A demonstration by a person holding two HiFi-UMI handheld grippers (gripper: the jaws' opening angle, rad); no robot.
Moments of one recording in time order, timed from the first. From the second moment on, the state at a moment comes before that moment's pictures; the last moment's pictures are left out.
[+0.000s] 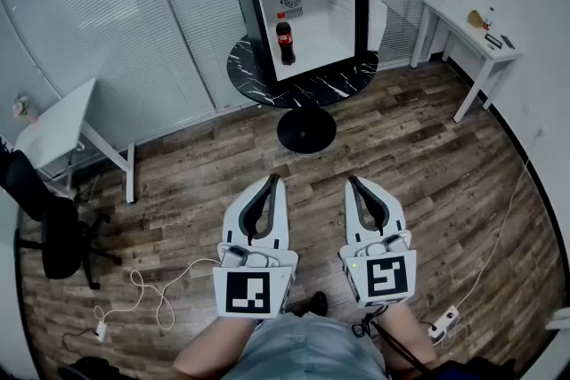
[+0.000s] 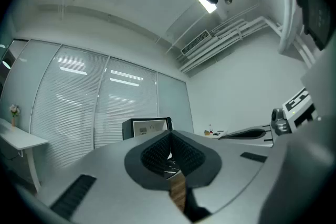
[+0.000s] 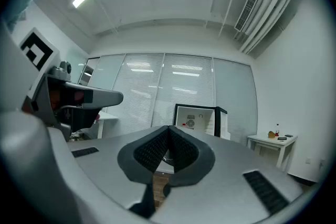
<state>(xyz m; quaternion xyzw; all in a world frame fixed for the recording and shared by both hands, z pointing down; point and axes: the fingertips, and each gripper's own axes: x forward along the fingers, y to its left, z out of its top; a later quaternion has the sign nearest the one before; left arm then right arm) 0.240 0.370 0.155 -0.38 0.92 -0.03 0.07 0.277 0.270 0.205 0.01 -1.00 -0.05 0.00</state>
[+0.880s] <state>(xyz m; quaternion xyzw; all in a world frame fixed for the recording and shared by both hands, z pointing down) 0.225 0.349 0.172 -0.36 0.93 -0.03 0.05 0.262 0.235 0.222 0.00 -1.00 -0.03 0.00</state>
